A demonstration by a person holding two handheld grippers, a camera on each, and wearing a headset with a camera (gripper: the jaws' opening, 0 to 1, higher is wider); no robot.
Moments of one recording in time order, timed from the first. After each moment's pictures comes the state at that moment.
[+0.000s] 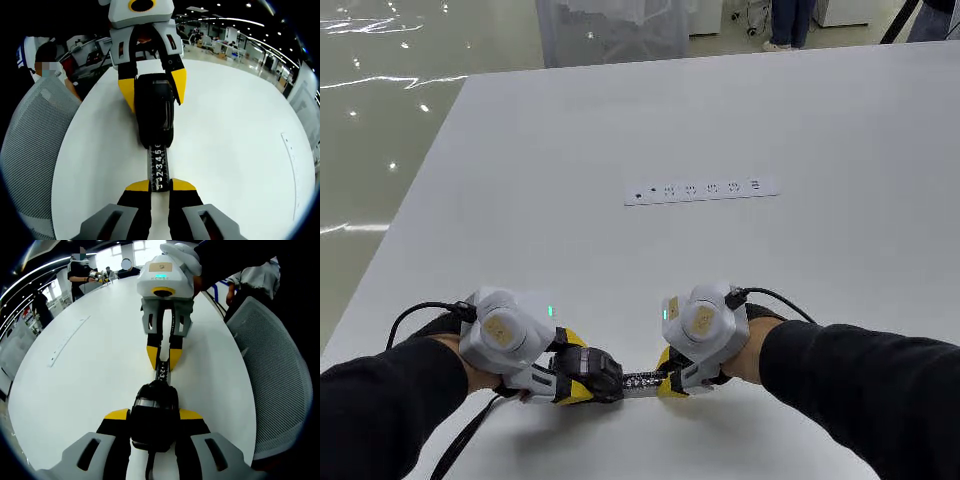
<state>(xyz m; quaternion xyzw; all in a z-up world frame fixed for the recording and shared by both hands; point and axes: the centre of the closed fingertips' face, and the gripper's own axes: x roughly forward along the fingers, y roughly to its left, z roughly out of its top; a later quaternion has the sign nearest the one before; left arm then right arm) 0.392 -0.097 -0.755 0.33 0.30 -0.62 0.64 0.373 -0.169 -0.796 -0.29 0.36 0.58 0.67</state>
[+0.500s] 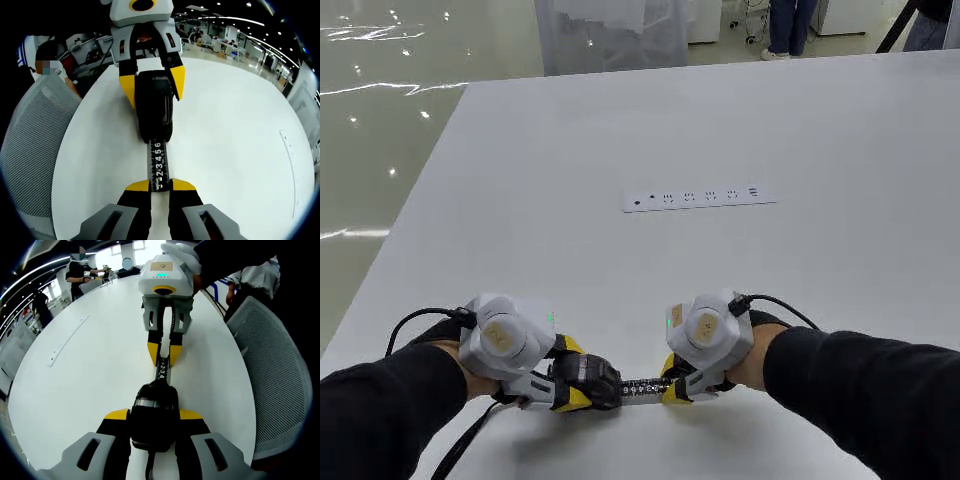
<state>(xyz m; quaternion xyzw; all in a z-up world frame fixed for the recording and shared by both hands) 0.392 -0.097 -0.755 0.33 0.30 -0.62 0.64 0.372 -0.177 -0.796 -0.29 0.37 0.58 0.67</state>
